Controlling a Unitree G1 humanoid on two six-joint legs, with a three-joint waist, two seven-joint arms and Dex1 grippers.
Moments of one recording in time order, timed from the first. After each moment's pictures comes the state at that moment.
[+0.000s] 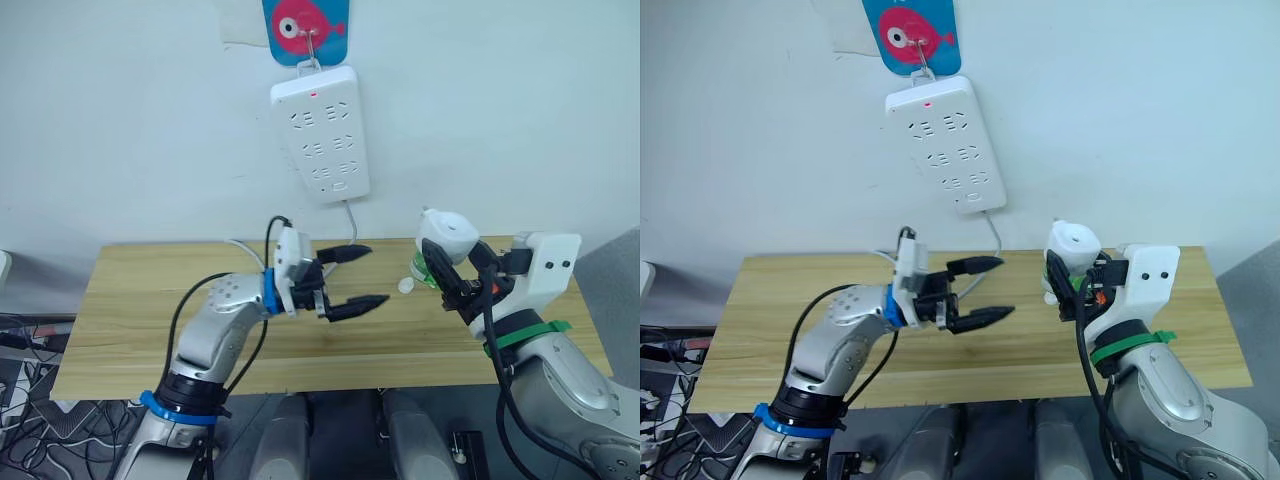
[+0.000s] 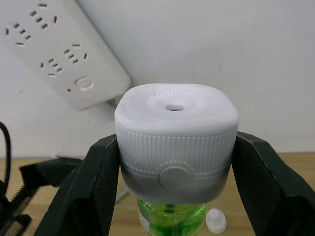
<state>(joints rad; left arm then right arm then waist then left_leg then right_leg) -0.40 0.38 -0.09 -0.15 -0.54 0.31 -1.03 -0.09 -0.67 0.10 -1.01 1.11 0.57 -0.66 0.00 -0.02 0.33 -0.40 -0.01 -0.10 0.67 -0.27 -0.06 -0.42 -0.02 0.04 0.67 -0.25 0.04</state>
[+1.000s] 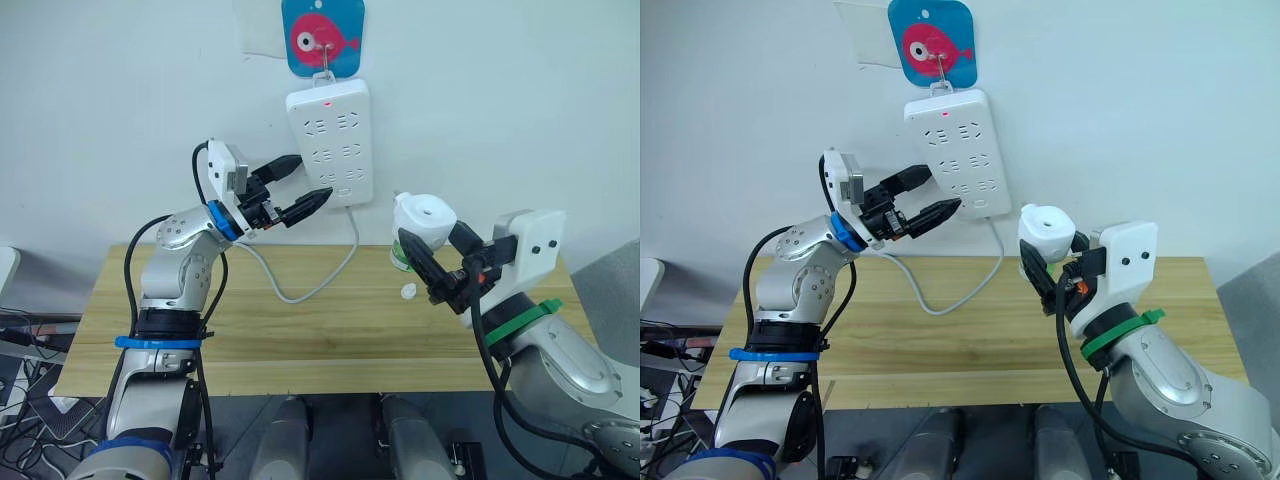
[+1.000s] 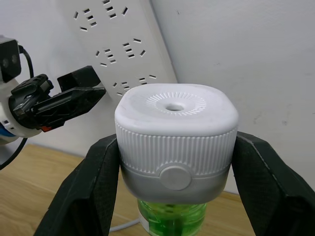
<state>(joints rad) -0.72 0.43 0.08 0.25 -0.50 0.19 -0.99 -0.24 -0.69 0.10 -1.01 1.16 0.65 -0.60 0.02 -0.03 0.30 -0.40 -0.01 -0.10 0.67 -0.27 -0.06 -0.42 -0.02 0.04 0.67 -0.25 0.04</state>
